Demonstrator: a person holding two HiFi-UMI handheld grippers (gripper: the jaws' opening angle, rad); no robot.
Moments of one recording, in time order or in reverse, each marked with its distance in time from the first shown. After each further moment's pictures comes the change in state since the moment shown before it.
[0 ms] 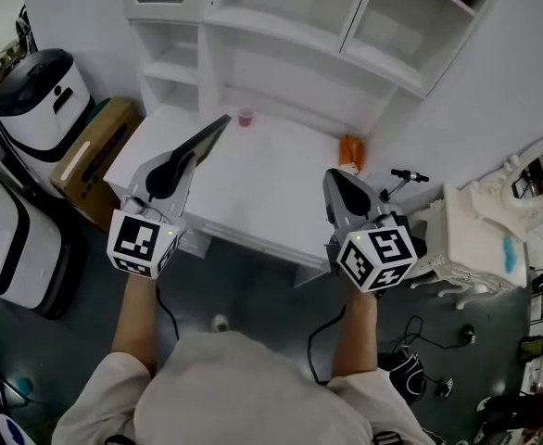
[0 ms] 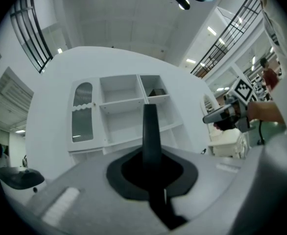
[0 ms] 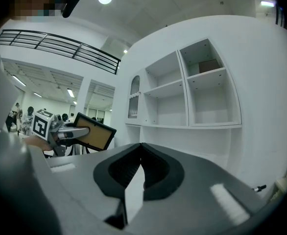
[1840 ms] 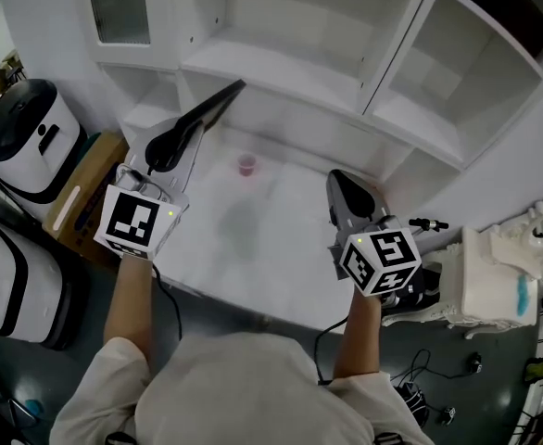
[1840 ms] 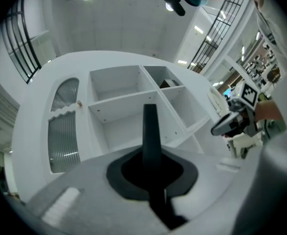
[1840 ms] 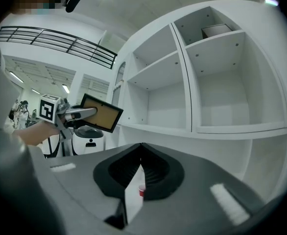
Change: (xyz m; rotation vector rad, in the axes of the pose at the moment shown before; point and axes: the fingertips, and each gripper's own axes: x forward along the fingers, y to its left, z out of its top) left arm 0.252 0.142 0.014 0.141 -0.097 -0.009; right arm 0.227 -0.146 0.016 -0.023 0.020 0.008
